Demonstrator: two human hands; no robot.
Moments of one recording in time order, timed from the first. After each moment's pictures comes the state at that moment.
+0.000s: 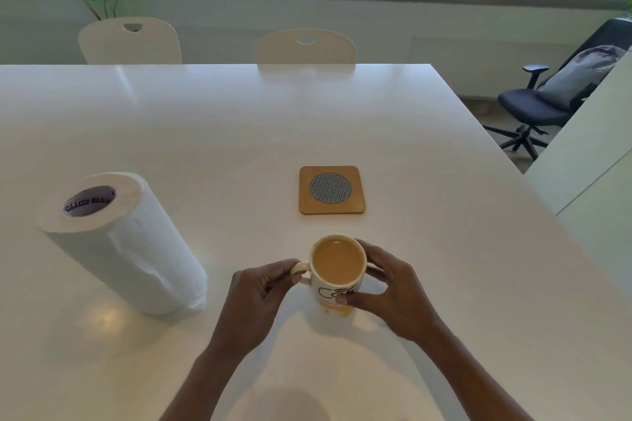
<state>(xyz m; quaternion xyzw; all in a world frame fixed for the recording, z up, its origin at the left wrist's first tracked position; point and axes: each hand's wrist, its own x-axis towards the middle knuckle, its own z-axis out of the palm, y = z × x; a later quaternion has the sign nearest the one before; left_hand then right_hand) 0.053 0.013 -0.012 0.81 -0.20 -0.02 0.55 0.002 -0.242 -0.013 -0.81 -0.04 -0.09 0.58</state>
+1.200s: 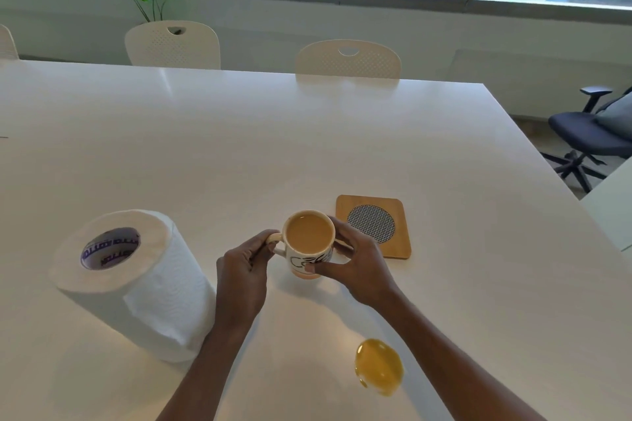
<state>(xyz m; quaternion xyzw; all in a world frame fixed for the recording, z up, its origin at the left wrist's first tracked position) 0.167 0.041 -0.018 0.83 -0.04 0.16 0.53 0.164 -0.172 -0.011 -0.80 -0.09 -0.08 0.59</state>
